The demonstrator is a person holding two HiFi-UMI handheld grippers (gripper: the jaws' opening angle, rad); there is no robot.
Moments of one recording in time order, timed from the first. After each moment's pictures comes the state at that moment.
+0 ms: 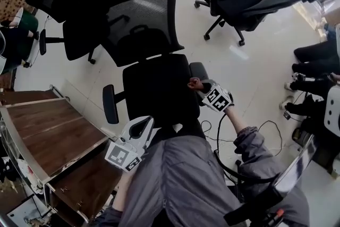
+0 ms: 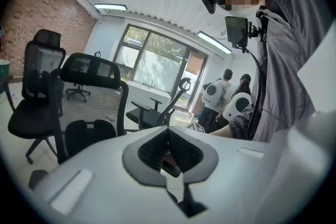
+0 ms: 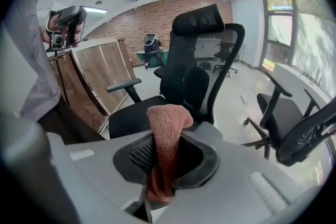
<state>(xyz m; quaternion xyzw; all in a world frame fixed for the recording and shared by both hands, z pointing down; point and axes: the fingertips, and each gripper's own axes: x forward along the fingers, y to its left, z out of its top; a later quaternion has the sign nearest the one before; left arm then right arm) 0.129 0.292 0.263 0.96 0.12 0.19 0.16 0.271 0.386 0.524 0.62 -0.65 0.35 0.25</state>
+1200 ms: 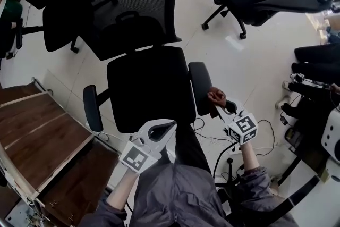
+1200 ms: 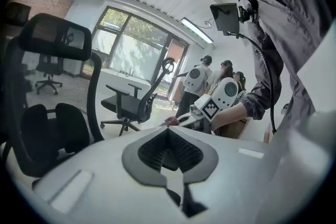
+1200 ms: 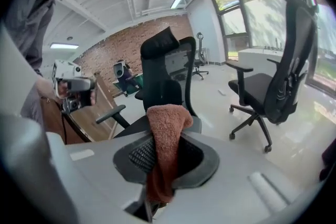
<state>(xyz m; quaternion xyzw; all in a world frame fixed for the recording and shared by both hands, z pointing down) 0.188 0.349 0.384 0.93 0.27 0.22 0.11 0.299 0.455 0.503 0.74 -0.56 0.37 0.07</state>
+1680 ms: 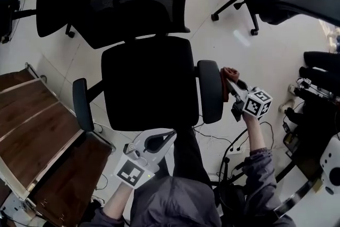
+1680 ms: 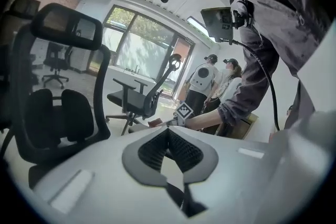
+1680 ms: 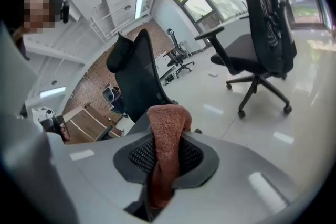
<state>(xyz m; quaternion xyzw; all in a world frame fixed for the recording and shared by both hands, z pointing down) 0.178 0.342 0.432 0.93 0.25 0.24 0.12 0.396 0.443 0.625 0.73 -0.51 0.45 -0.10</state>
